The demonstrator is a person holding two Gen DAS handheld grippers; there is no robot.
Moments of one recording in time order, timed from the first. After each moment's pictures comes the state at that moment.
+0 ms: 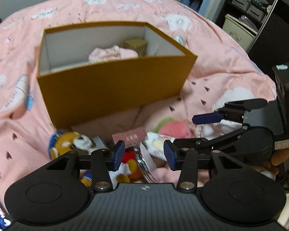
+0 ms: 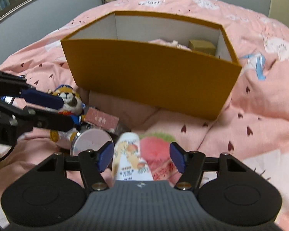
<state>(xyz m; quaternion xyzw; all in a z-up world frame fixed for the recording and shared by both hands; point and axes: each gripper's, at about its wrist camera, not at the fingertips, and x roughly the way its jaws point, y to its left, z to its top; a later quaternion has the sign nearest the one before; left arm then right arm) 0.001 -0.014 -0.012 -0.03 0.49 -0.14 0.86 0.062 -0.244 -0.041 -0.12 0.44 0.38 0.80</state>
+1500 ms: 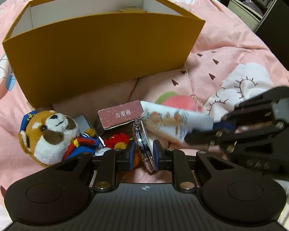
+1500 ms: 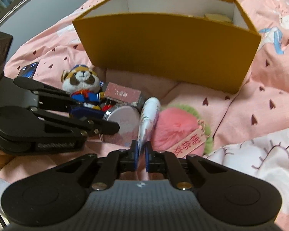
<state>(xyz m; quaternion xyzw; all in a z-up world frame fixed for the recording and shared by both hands) 0.014 -0.031 -0.062 -0.01 0.53 -0.14 0.83 0.048 -0.242 -0.049 -0.11 0.49 0.41 0.77</state>
